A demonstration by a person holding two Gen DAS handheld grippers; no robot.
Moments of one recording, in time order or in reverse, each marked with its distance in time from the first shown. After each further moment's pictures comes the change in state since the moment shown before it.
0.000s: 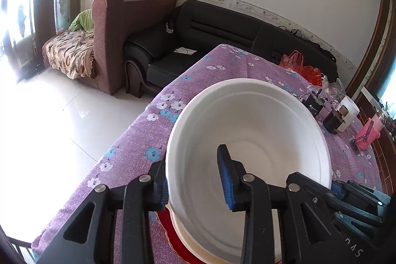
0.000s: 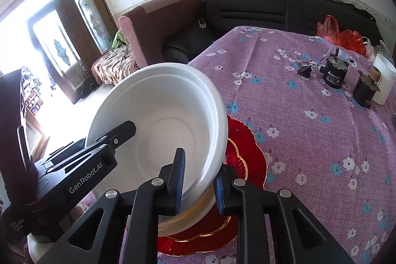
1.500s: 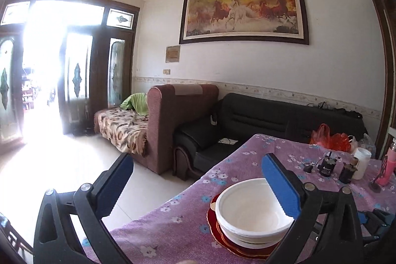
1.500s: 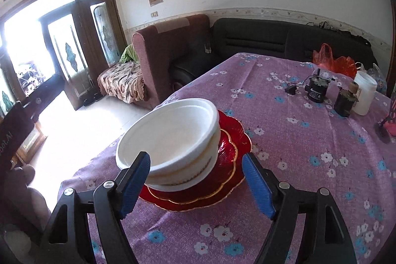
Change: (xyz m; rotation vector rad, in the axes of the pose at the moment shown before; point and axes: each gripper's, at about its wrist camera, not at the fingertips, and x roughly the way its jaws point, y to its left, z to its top) left arm -0.165 -0.025 -0.058 0.011 -0.580 0.301; right arm -0.086 0.007 -0.065 -0.089 -0.207 -0.047
